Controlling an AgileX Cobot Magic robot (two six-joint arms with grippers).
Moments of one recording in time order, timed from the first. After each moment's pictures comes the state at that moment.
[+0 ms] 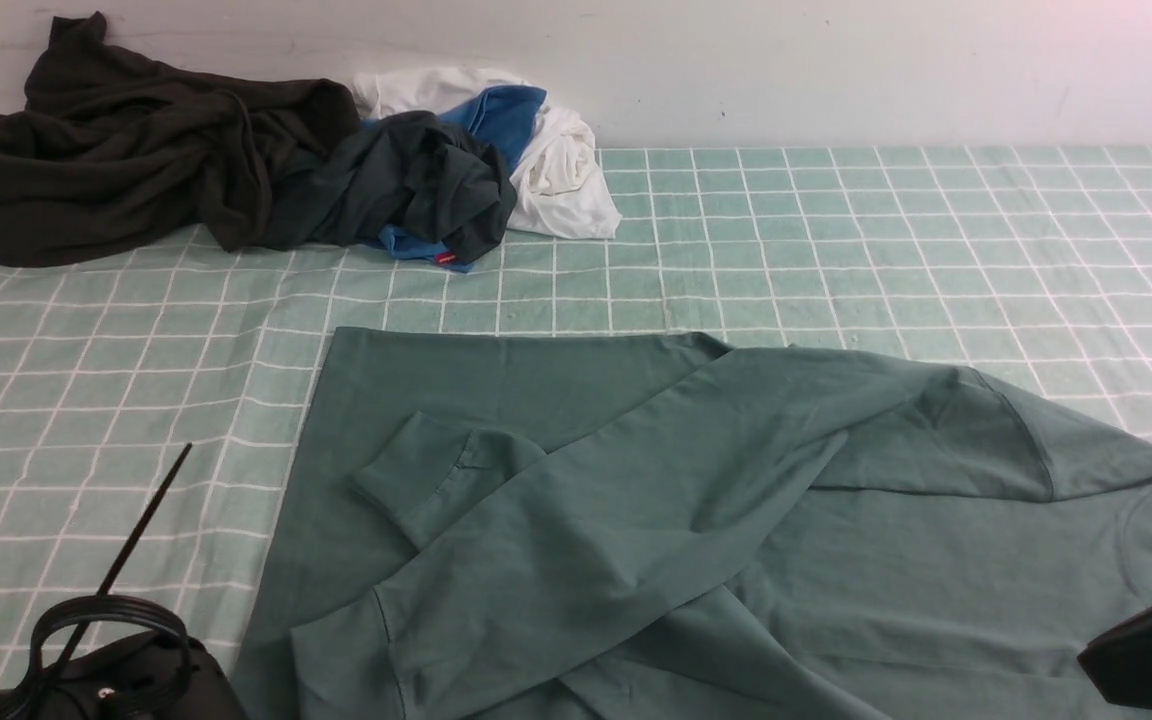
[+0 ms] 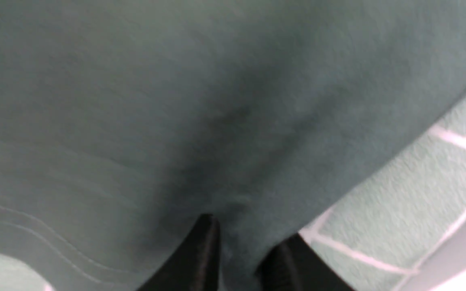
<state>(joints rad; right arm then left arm) 0.35 0.95 -0.88 0.26 1.25 -0.26 -0.85 1.40 -0.52 0.07 0.86 0.25</state>
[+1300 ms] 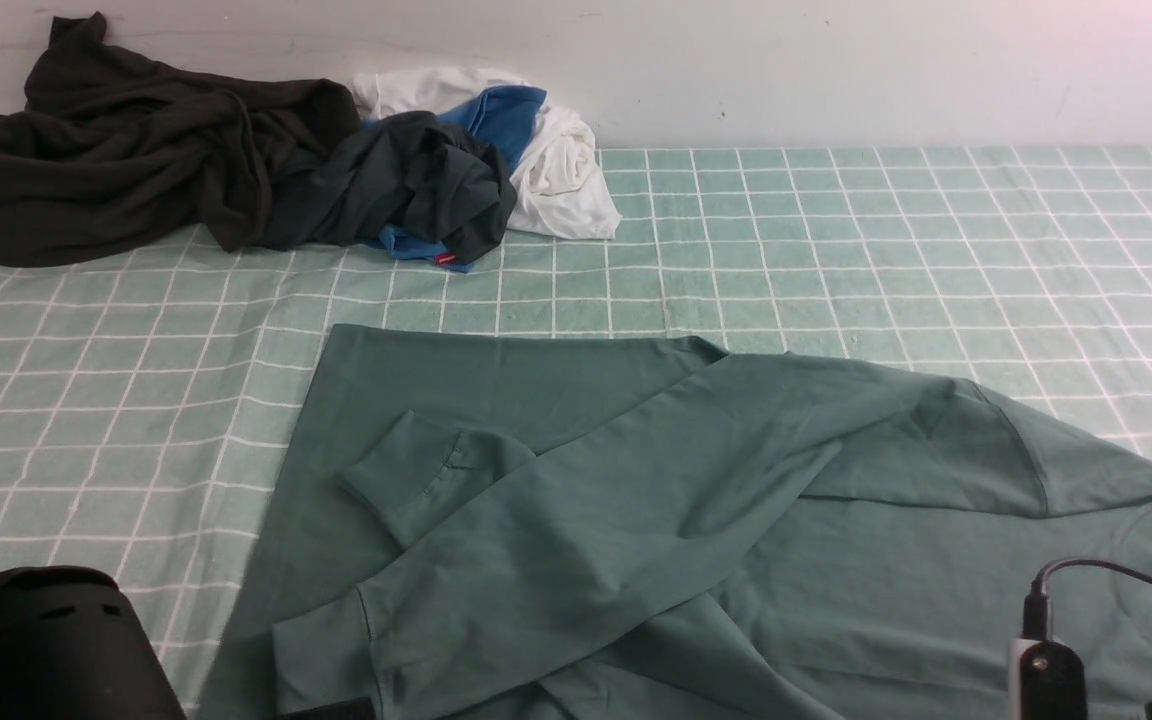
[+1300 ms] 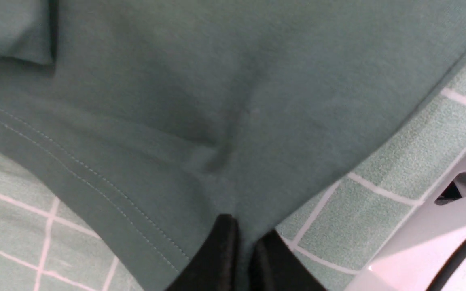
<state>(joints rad) 0.51 1.16 -0.39 -0.04 0.81 -0.70 -0.85 1.23 -0.61 0.14 1.06 0.21</state>
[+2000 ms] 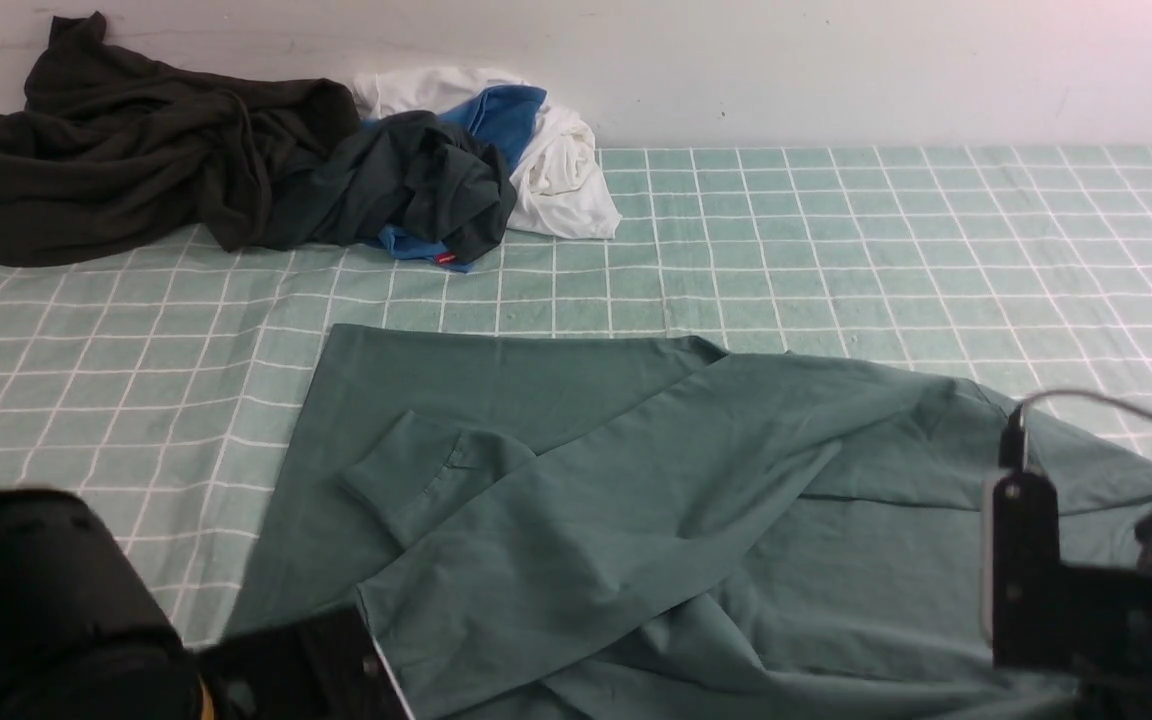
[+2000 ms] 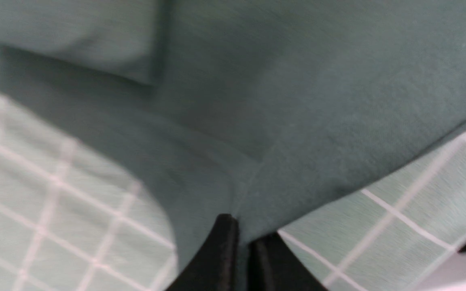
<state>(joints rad) 0.51 1.20 -0.72 -0.26 1.02 -0.63 -0.72 1.23 -0.71 0.17 1.07 0.19</state>
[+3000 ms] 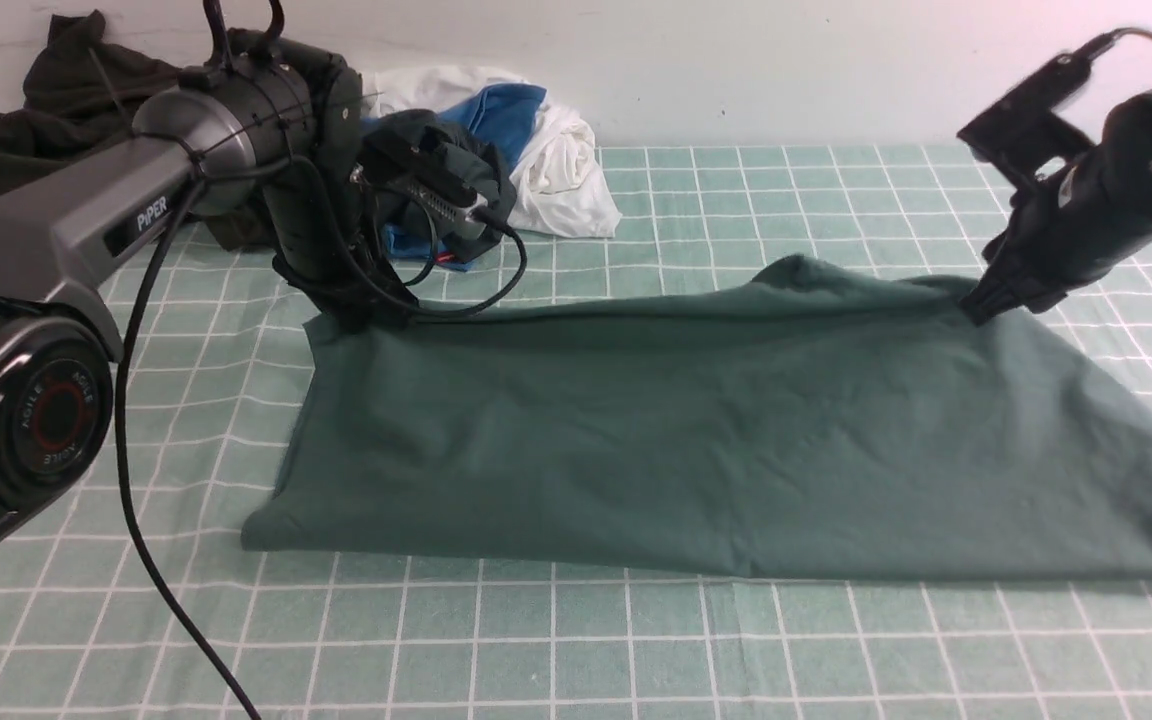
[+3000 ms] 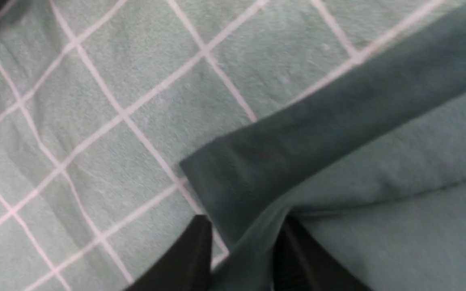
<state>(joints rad) 0.09 1.91 -1.47 -0.31 0.71 -0.16 -0.20 2.31 -2.06 0.16 1.04 0.34</state>
